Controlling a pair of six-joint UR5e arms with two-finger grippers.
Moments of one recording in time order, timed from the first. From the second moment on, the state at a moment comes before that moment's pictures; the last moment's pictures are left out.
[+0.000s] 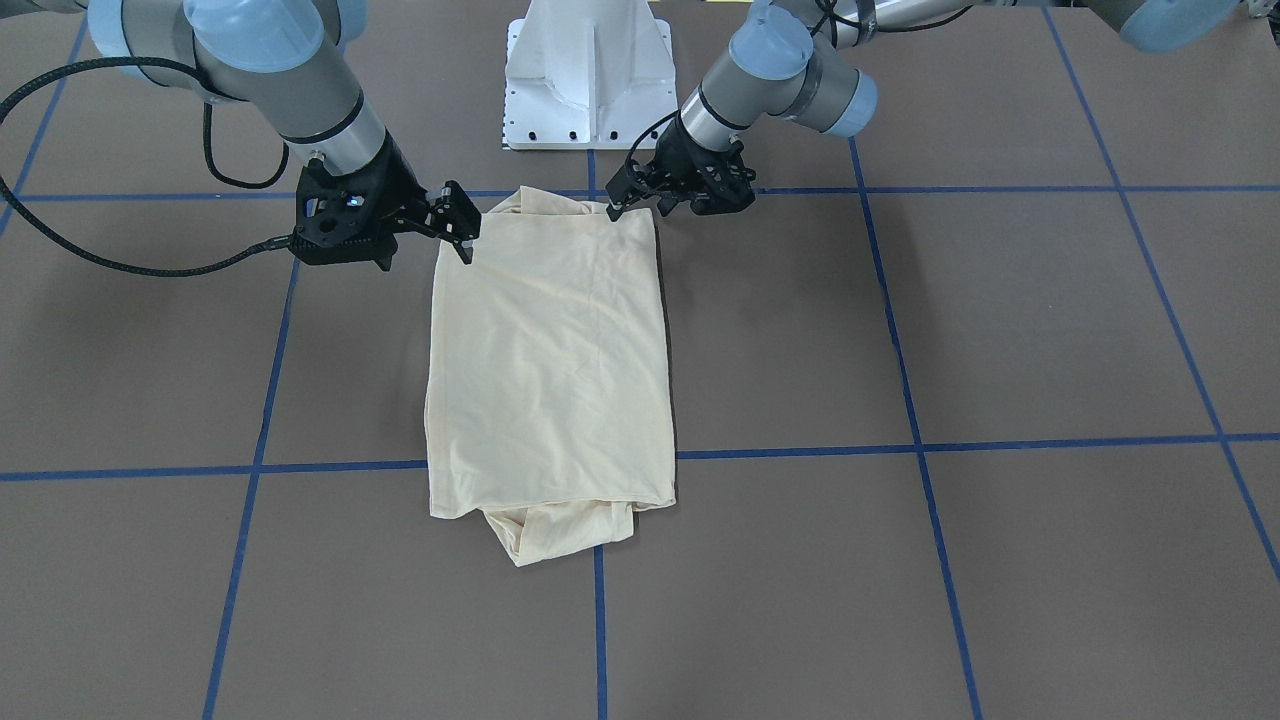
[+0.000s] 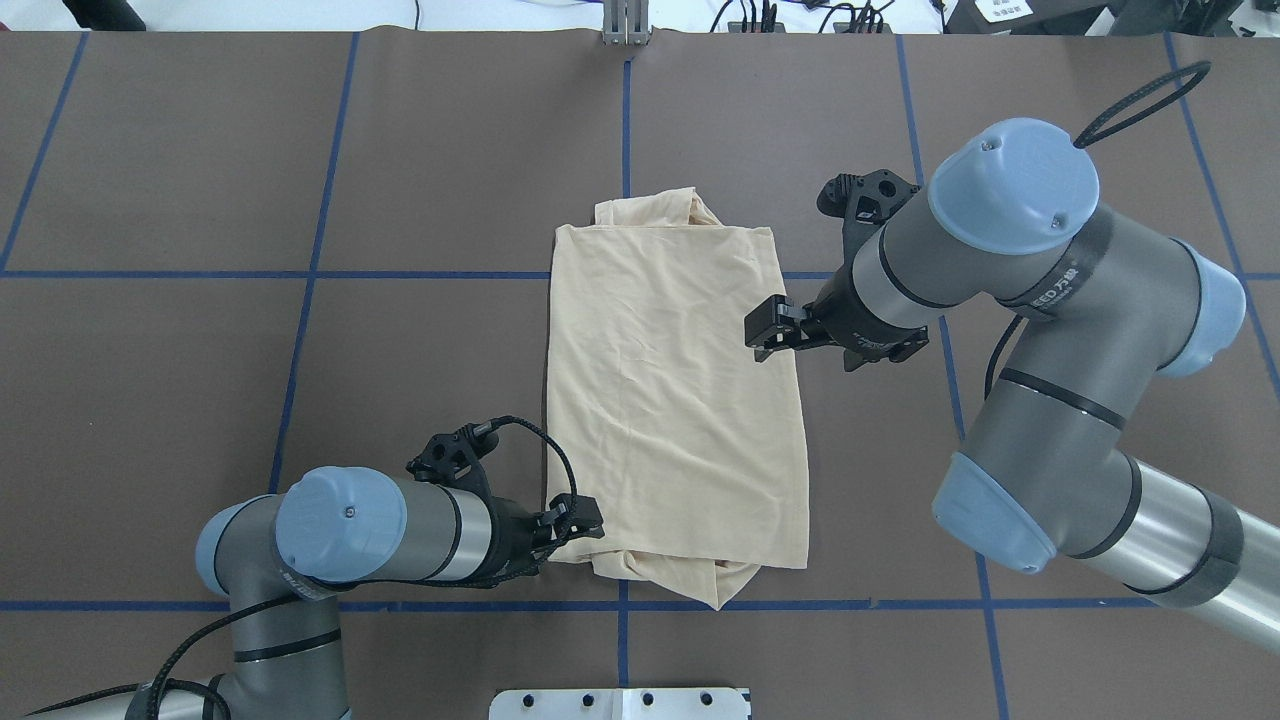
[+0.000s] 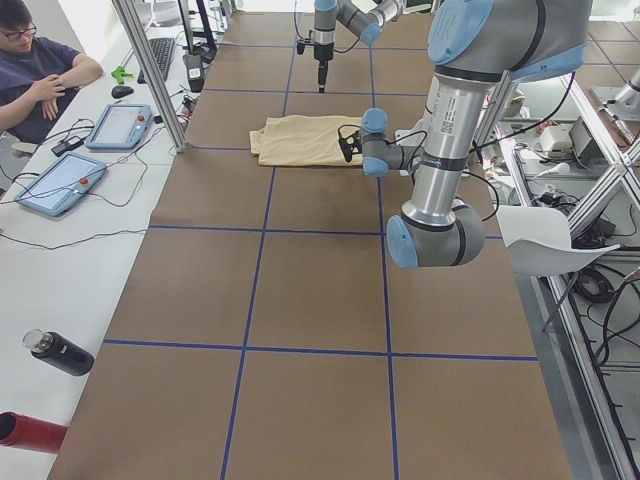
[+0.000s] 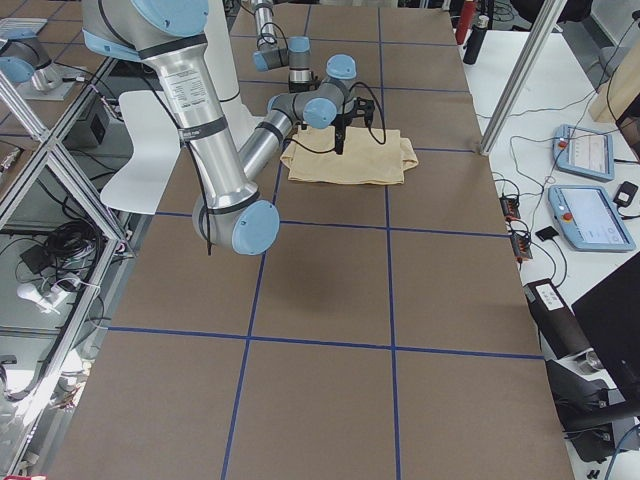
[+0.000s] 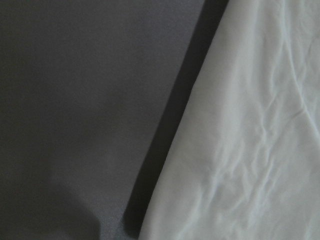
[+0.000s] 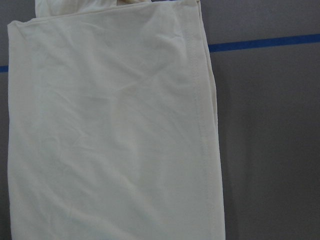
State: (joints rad) left arm -0.26 -1.98 -1.72 -2.27 -1.77 -1.89; right arm 0.66 -1.14 1.96 -1.54 2.06 1.20
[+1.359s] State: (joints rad) left arm -0.26 -1.98 -1.71 -2.27 -1.77 -1.89; right arm 0.66 -1.14 1.95 -1.53 2.06 1.20
